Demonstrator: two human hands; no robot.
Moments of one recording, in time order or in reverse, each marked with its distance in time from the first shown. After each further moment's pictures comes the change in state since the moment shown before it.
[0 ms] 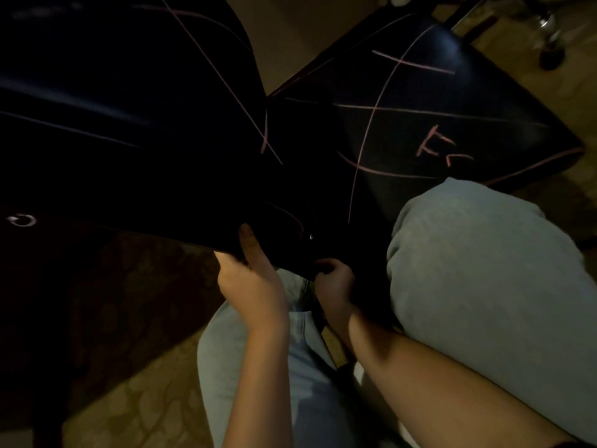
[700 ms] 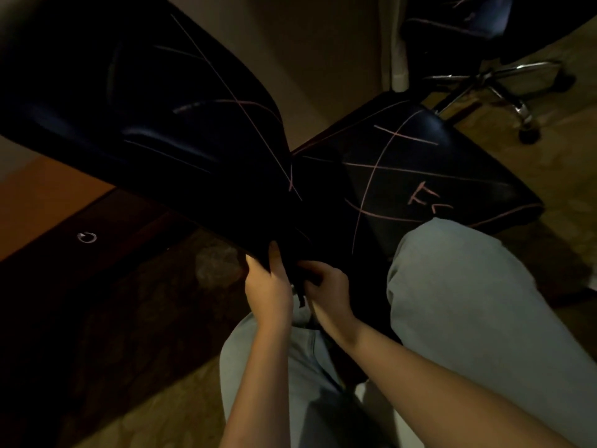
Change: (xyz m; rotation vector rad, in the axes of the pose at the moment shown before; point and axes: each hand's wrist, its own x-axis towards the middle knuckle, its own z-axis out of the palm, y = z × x) left_hand 0.001 0.014 -0.019 0.124 -0.202 -0.064; right_hand -0.080 -0.069 -0.036 0.077 -0.192 -0.658
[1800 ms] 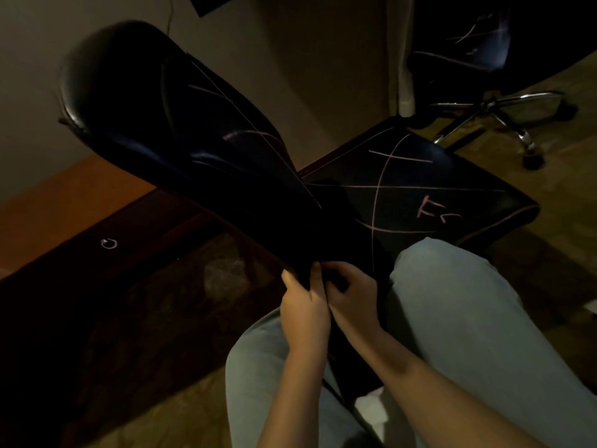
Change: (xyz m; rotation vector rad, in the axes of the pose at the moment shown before) left_hand -0.048 0.019 0.012 0.113 -0.159 -0.002; right_hand -0.015 -0.038 -0.042 -0.097 0.125 -0.301
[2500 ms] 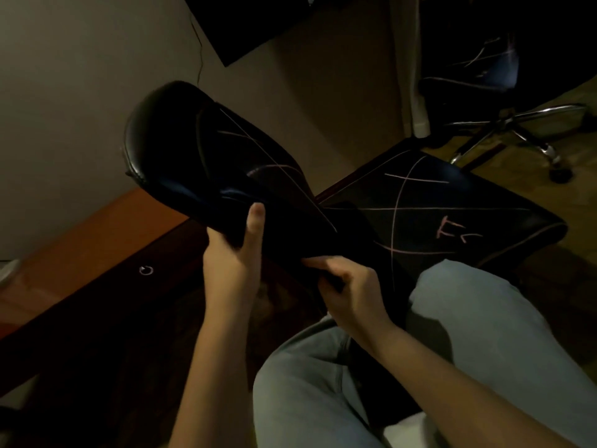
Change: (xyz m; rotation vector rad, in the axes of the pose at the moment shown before) left_hand 0.028 0.097 -0.135 -0.139 0.233 0.313; right_hand 0.029 -0.062 -0.002 0.109 -0.158 -0.270
